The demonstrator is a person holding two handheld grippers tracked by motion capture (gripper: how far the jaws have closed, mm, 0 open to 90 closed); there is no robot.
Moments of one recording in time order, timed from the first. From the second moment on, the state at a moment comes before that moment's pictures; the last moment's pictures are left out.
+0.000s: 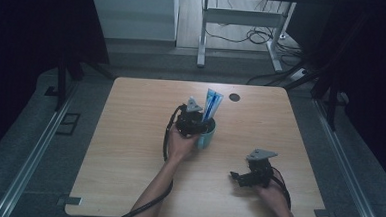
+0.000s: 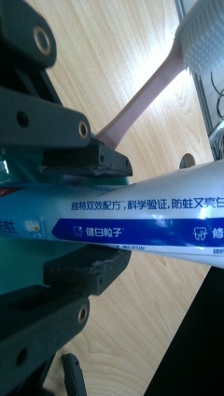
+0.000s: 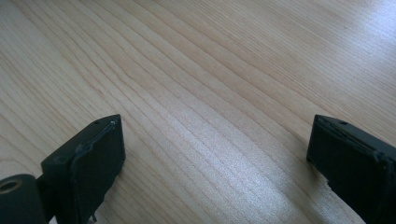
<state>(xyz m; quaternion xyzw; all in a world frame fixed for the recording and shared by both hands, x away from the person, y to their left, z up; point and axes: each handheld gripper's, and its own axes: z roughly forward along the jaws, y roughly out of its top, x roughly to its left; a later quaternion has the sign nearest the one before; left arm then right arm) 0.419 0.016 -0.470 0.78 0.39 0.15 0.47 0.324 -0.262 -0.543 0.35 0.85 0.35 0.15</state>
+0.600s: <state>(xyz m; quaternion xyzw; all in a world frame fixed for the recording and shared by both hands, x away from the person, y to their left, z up) 0.411 0.013 -0.456 0.80 0.36 0.16 0.46 0.324 -0.262 -0.543 0.35 0.85 0.35 0.15</state>
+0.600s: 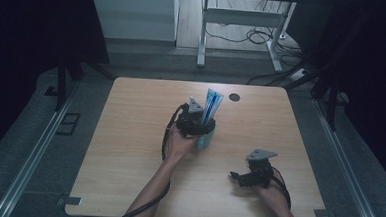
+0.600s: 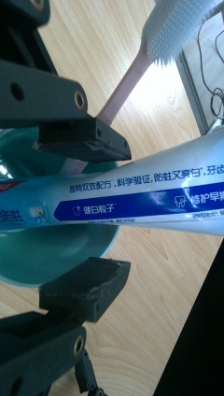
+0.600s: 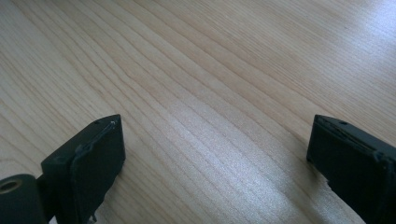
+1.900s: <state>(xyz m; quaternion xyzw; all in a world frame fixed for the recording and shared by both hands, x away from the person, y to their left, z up) 0.405 0.031 -0.440 0.82 0.37 0.13 0.42 0.324 -0.262 -0.543 0.35 0.85 0.35 0.15</state>
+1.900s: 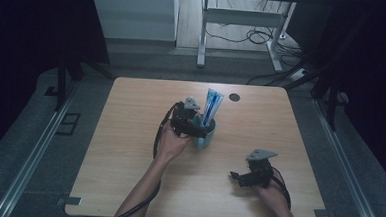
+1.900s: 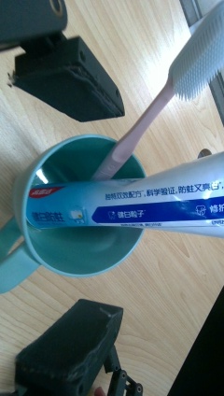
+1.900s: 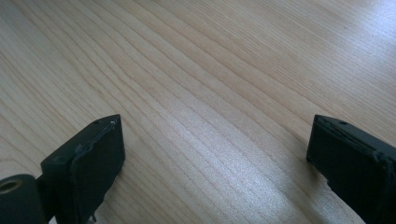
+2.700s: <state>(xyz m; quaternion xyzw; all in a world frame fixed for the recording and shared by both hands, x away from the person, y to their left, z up) 0.387 0.049 -0.432 0.83 0.36 0.16 0.40 0.324 -0.261 -0.543 0.35 0.85 0.35 0.15</state>
